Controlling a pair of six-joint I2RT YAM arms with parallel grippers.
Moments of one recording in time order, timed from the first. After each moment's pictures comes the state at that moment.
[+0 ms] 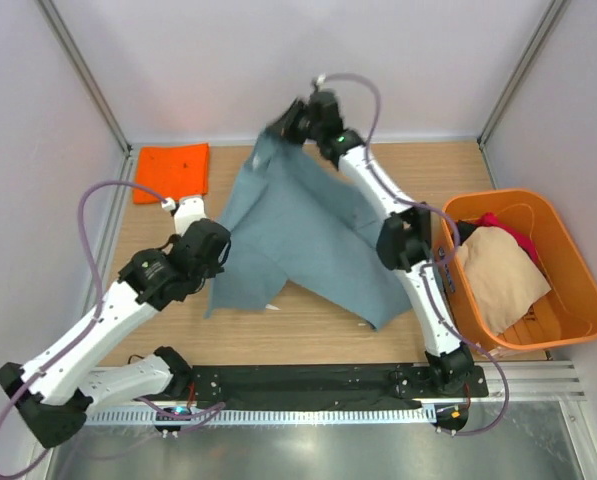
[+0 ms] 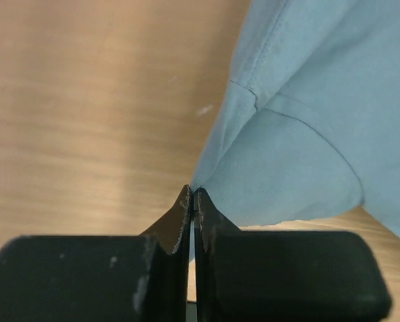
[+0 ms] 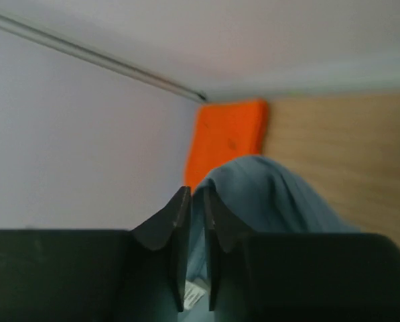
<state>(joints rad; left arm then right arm) -0.83 0.95 1.18 -1.02 -0.66 -0.69 0.46 2.44 2.60 -0.22 -0.26 0.92</state>
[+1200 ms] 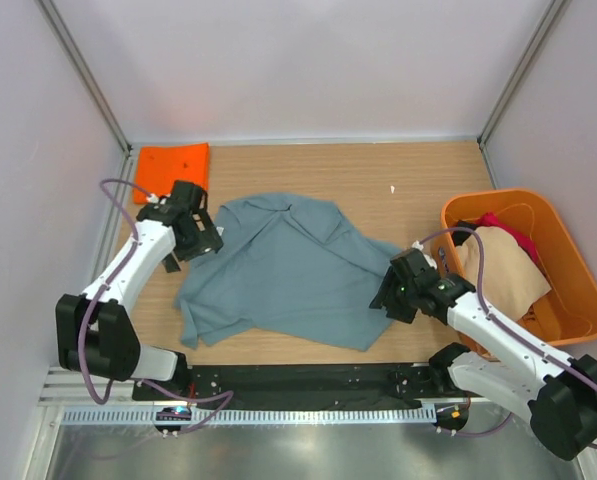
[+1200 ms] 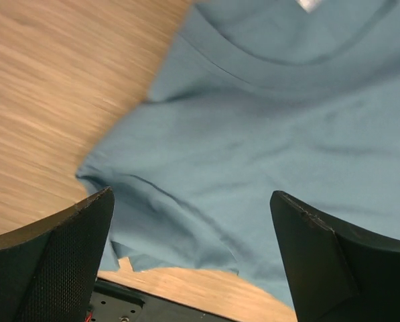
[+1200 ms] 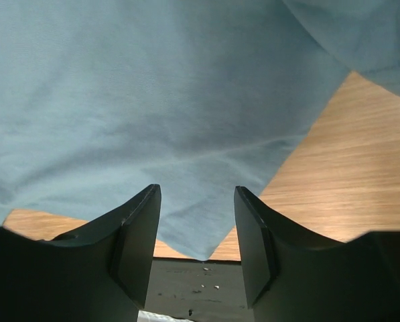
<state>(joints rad) -0.25 1.40 1.12 -0.93 -0.25 -0.68 0.53 0.94 0.57 -0.70 0.02 0.96</state>
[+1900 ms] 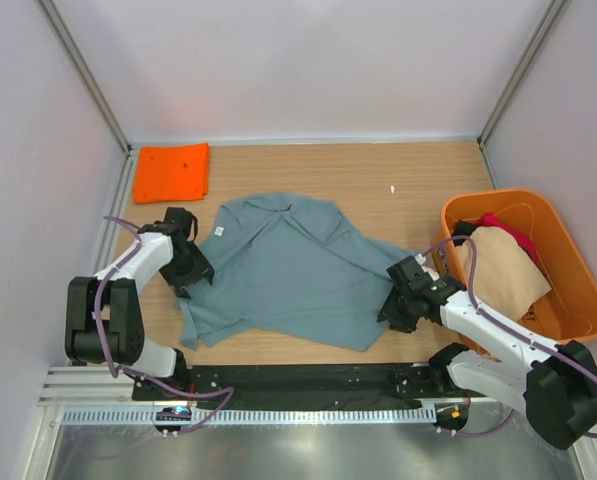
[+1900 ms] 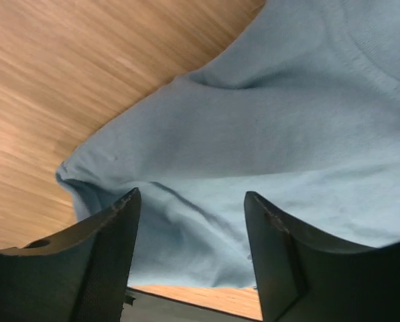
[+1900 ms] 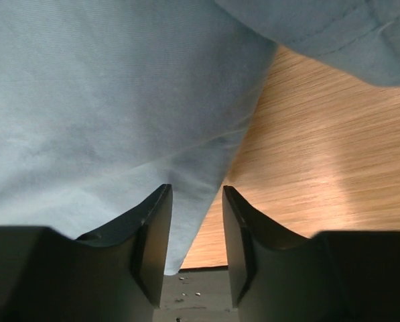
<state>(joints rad) -0.06 1.47 0.87 -0.81 -0.08 -0.73 0.53 1.00 0.49 -0.72 0.05 1.05</state>
